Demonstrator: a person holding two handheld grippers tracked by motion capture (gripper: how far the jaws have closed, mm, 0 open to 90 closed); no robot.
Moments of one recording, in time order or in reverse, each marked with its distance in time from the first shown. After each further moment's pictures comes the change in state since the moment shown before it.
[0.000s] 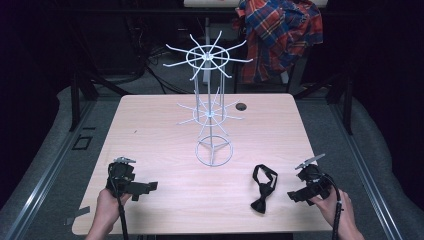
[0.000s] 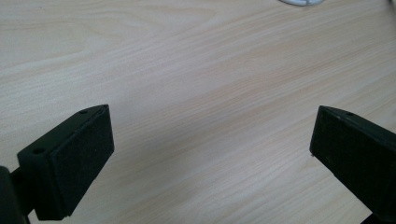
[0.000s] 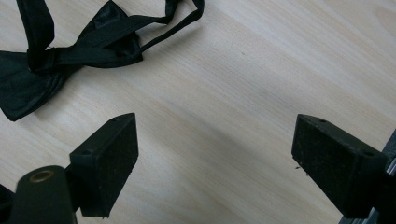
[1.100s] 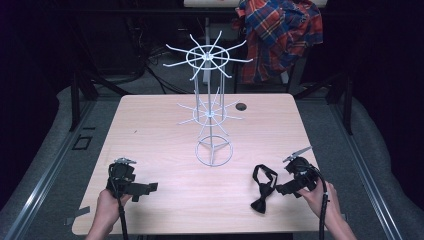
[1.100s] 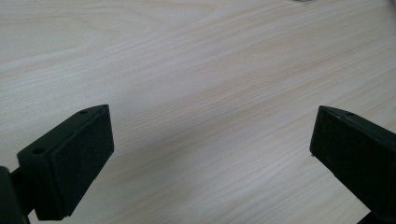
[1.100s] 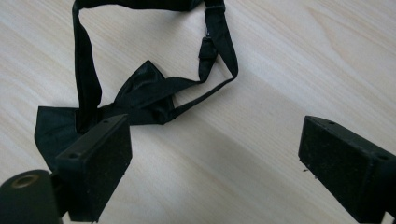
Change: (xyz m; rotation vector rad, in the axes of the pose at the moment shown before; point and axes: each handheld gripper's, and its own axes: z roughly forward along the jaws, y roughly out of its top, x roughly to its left) left arm 0.000 -0.001 0.001 0.005 -0.005 0.002; right arm 0.016 0.034 0.005 -0.042 0.044 -0.034
